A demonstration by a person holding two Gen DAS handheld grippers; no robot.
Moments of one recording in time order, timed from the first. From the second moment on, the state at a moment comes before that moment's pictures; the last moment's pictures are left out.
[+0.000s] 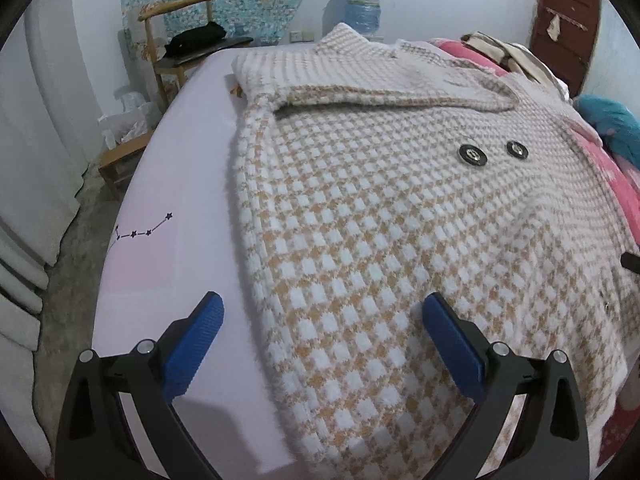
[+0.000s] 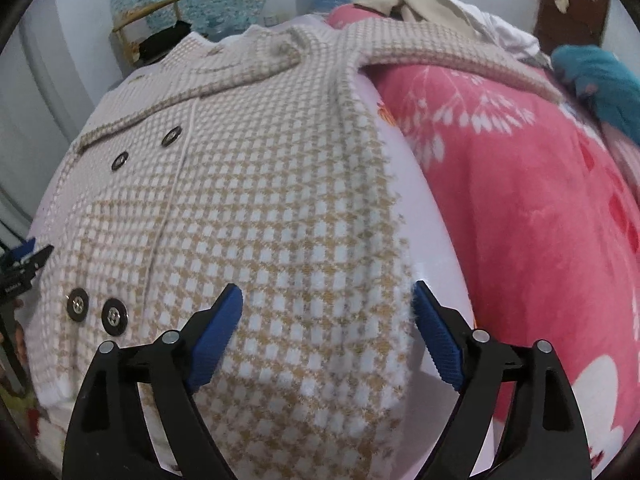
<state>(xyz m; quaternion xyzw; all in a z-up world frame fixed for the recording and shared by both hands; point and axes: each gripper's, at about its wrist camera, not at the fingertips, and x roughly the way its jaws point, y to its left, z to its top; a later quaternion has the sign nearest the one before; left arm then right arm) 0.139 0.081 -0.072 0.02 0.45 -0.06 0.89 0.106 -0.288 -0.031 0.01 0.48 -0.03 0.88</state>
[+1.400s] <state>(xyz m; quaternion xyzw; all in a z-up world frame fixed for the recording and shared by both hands) 0.014 0.100 -0.073 -0.19 0.51 -0.17 0.82 0.031 -0.333 -0.034 0.21 0.49 0.06 0.84</state>
